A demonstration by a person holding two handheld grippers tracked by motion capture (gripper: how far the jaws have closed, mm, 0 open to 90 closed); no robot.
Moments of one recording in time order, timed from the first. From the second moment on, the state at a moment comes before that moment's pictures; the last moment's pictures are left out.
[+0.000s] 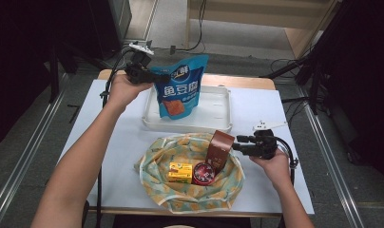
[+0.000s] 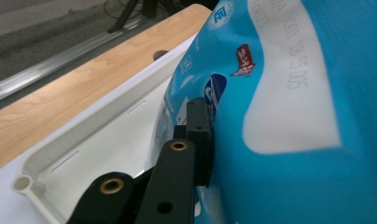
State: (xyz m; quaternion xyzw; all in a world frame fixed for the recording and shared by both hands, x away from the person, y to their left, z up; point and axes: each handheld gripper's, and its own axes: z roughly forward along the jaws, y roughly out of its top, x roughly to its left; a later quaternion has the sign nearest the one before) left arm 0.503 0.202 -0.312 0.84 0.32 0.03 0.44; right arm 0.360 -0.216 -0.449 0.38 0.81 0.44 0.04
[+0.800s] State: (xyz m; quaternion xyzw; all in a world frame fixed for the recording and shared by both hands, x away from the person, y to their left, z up) left arm 0.480 0.218 -0.322 0.85 0.33 0.05 0.41; right arm 0.361 -0.217 -0.449 0.38 0.81 0.44 0.04
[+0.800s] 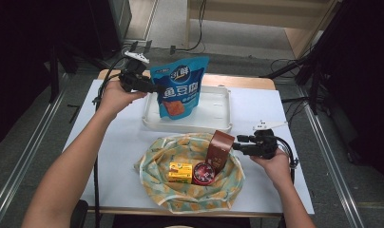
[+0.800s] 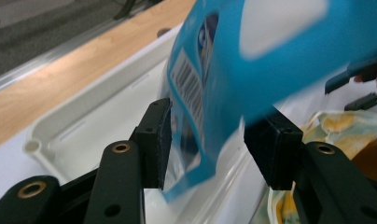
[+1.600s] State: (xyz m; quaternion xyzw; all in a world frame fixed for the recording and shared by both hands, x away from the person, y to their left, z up) left arm 0.453 0.240 -0.365 0.85 0.35 0.05 0.38; right arm 0.370 -0.216 -0.445 0.38 0.81 0.45 0.05
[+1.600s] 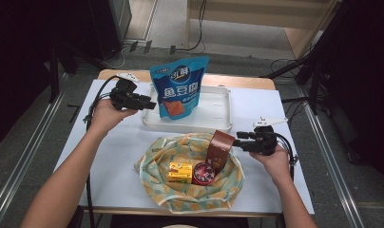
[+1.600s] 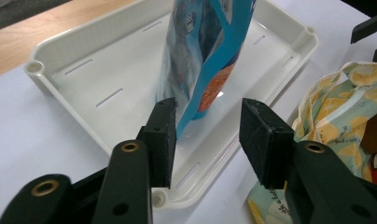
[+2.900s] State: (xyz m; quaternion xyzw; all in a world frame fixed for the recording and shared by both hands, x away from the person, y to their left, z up) left arm 0.492 0.204 -0.387 0.82 0.42 0.04 0.39; right arm 0.369 -0.217 -0.443 0.37 0.81 0.45 0.05
